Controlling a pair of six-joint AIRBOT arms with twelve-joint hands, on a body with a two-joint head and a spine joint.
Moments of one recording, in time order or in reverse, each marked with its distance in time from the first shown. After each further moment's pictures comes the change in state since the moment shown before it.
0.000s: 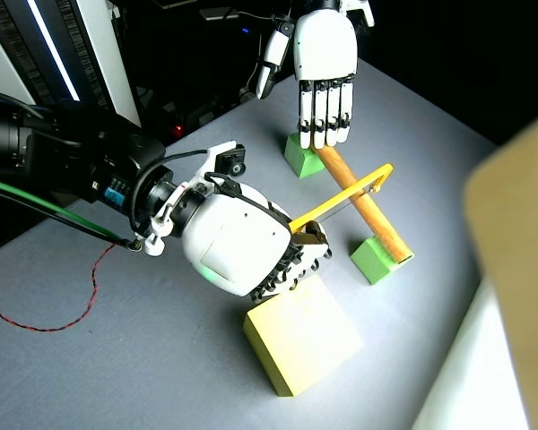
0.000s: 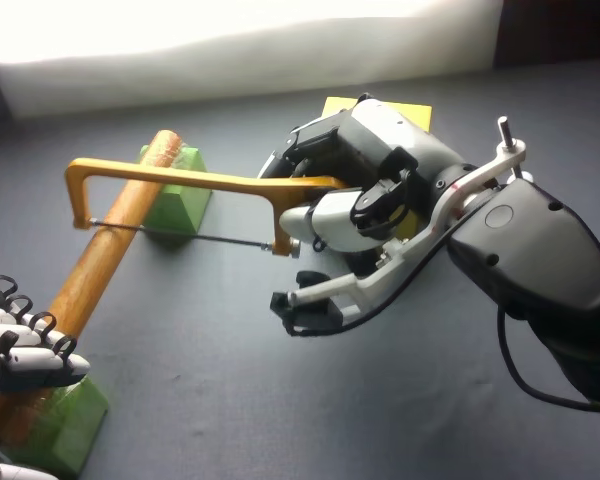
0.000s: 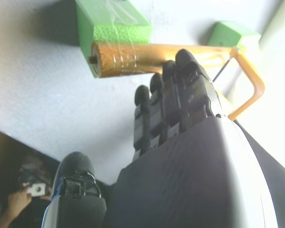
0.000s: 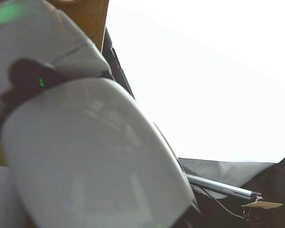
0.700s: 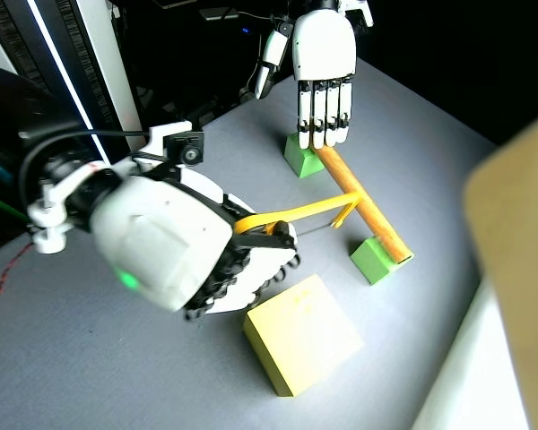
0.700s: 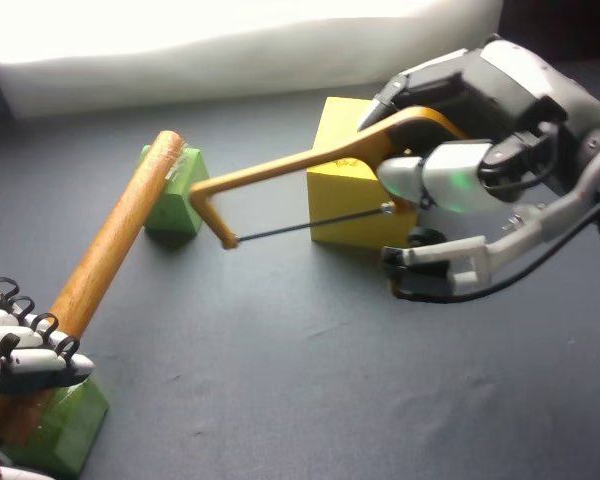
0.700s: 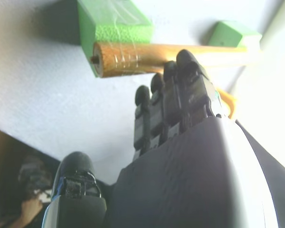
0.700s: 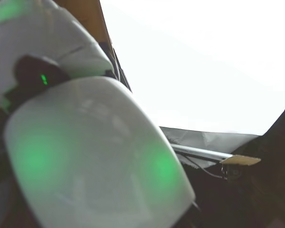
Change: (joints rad) left arm 0.000 0.000 0.002 0.000 -0.003 0.001; right arm 0.005 0.286 -0.211 -0.001 0.062 0.062
